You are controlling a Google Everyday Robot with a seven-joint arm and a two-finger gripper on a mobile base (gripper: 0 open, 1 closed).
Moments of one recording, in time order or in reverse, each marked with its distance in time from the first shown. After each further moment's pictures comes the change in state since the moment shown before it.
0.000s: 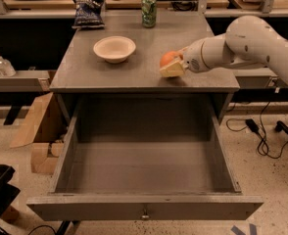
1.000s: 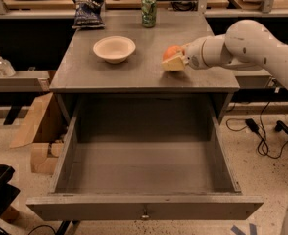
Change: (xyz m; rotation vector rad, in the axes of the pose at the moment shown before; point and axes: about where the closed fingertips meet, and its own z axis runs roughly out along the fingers) arm 0.000 -0.037 0.008 0.100 -0.057 0.065
